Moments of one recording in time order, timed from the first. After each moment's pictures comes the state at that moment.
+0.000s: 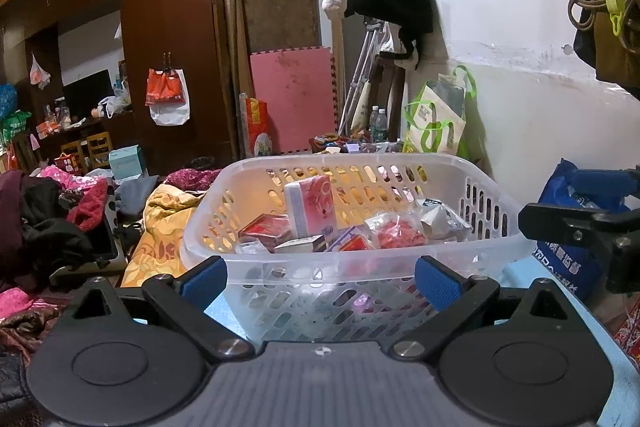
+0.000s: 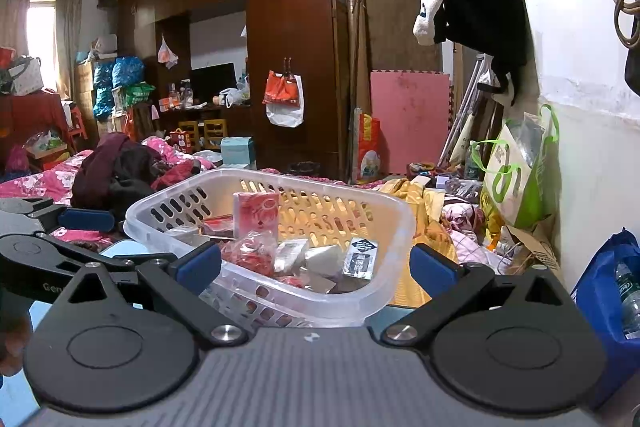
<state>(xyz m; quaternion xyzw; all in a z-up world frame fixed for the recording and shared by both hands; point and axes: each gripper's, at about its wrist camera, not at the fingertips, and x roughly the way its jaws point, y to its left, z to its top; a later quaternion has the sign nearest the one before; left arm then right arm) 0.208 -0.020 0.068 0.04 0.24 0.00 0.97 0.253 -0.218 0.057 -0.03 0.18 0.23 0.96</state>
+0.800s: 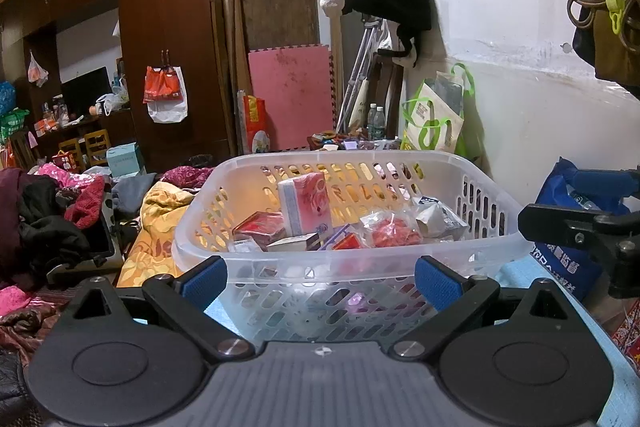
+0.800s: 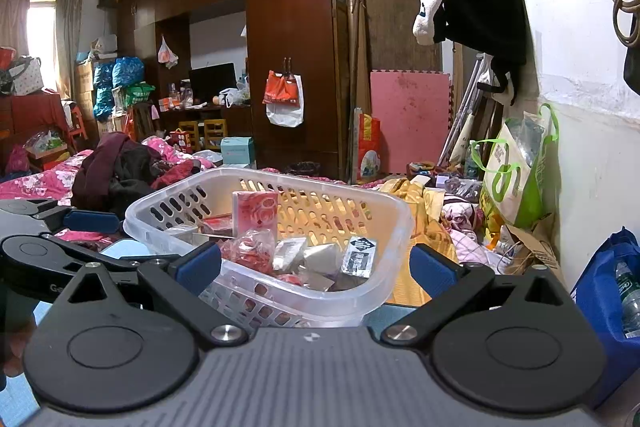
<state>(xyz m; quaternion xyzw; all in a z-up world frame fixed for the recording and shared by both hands) 0.213 -0.023 0.066 0.03 0.24 -0.01 0.97 0.252 -0.218 0.055 -0.03 0.18 0.23 0.96</state>
